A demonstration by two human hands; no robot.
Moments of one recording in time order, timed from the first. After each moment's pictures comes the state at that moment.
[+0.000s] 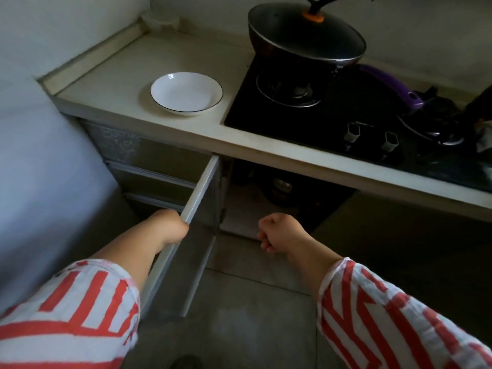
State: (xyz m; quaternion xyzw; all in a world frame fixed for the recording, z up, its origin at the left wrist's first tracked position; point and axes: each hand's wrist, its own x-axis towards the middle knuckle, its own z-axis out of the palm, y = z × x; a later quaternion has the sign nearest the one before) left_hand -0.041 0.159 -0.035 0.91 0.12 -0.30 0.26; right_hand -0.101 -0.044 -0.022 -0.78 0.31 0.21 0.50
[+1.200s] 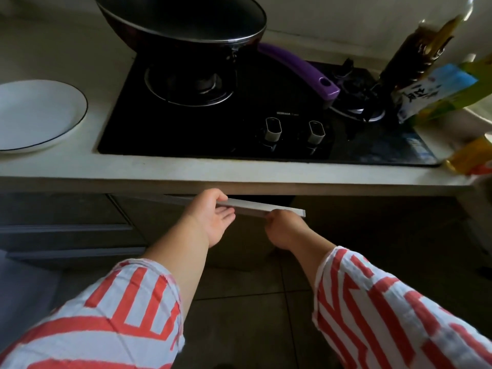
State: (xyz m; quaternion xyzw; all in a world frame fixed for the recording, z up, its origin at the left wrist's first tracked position) left_hand 0.024 -0.093 -0.047 0.46 0.25 -0.41 0.75; right_hand -0.053 -0.227 -0.068 -0.89 0.34 0.23 0.19
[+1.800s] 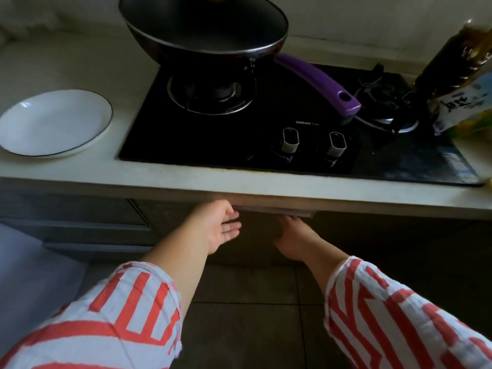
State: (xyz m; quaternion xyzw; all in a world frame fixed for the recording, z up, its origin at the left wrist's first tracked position) left_hand 0.034 -0.088 -0.047 0.61 0.18 -0.40 0.66; right_hand -0.043 -0.238 -0.066 -0.90 0.28 0.25 0.22
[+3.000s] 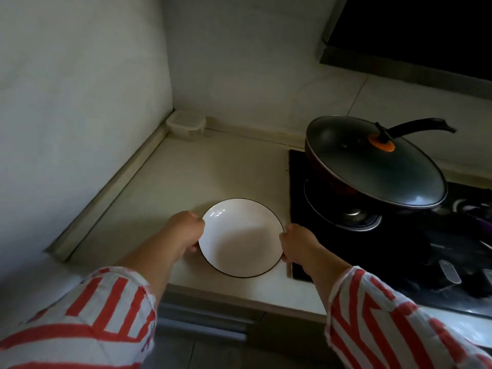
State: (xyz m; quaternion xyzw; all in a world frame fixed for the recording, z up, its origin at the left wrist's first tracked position) left_hand 0.331 0.216 0.020 0.84 0.10 -0.25 0.47; right_hand 0.254 0.008 0.027 -0.94 0.26 0.19 0.12
